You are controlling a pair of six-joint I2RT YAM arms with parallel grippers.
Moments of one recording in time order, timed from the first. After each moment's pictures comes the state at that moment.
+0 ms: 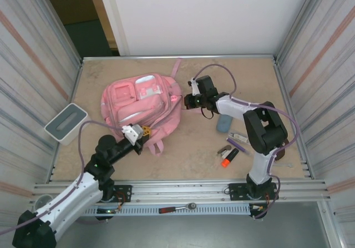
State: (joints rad) left arm -0.53 0.54 0.13 0.31 0.30 0.13; right arm 0.50 1.87 1.19 -0.09 -0.26 0.33
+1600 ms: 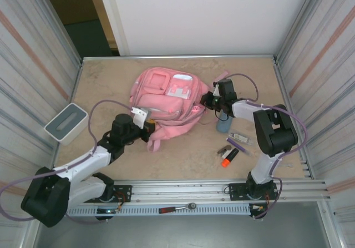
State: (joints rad) left arm -0.48 1.08 0.39 0.22 0.23 -0.13; right arm 0.33 1.77 0.97 0.07 -0.34 0.69
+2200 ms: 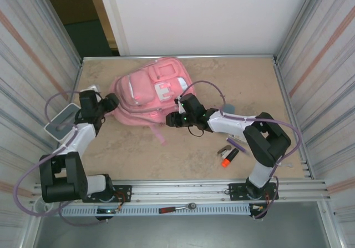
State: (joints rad) left arm 0.10 1.26 0.68 0.03 0.12 -0.43; right arm 0.76 1.73 1.02 -0.05 -0.24 0.61
